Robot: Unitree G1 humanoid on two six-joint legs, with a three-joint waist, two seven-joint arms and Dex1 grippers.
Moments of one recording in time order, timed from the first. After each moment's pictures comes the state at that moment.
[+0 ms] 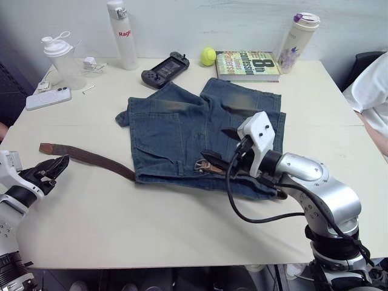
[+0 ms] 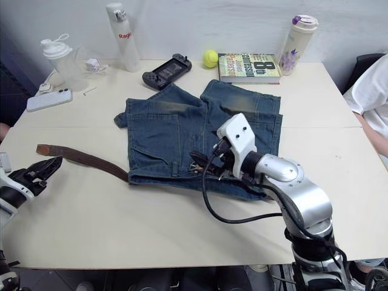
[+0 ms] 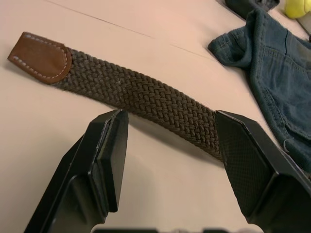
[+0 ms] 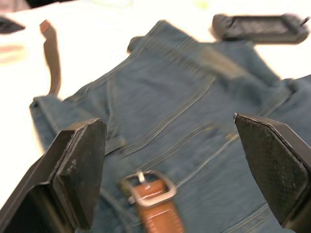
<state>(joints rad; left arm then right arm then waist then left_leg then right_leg) -0.17 0.63 0.77 0.09 -0.60 0.76 -0.48 -0.47 -0.42 0.07 -0.59 0.40 0.92 0.52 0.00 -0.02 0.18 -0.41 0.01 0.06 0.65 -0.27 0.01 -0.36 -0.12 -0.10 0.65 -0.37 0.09</state>
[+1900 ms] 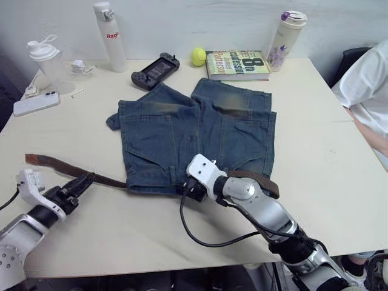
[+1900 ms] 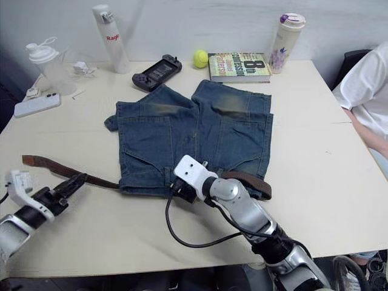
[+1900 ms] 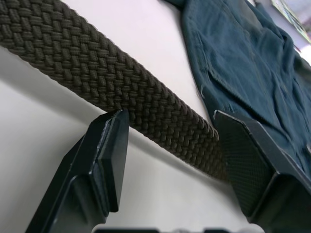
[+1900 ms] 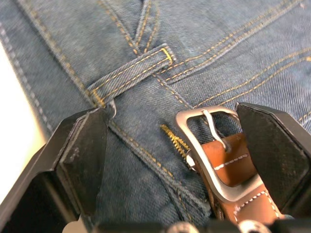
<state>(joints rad) -0.01 0.50 0.80 -0.22 -0.98 1.06 -0.22 -0.47 -0.34 0.55 -0.32 0.01 0.72 0.47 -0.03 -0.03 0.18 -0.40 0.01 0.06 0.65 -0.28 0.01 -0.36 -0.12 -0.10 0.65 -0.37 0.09</state>
